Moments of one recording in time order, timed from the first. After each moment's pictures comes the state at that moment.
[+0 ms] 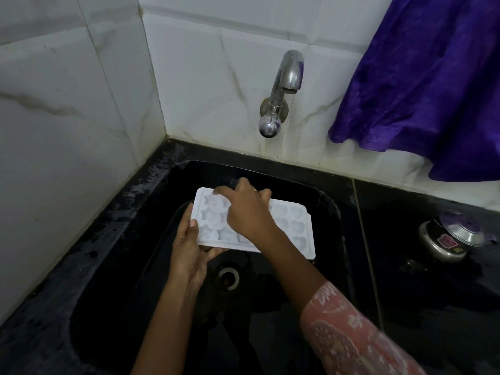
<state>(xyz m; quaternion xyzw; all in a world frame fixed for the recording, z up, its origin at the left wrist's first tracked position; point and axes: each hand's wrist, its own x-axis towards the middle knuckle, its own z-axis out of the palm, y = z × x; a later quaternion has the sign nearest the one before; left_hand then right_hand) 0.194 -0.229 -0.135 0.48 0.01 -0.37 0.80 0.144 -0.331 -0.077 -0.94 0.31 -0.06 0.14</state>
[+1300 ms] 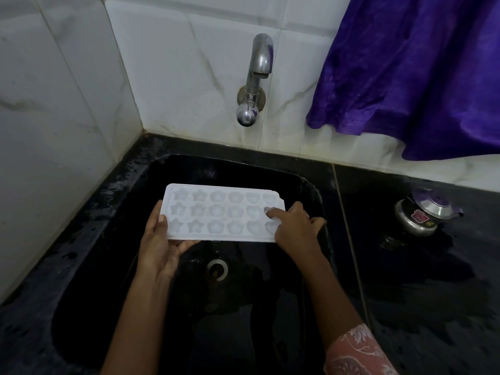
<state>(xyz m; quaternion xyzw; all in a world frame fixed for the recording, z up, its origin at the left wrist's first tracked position) 0.208 -0.218 -0.135 0.50 0.00 -0.36 0.79 0.033 -0.349 -0.104 -0.84 0.50 -0.07 0.20</state>
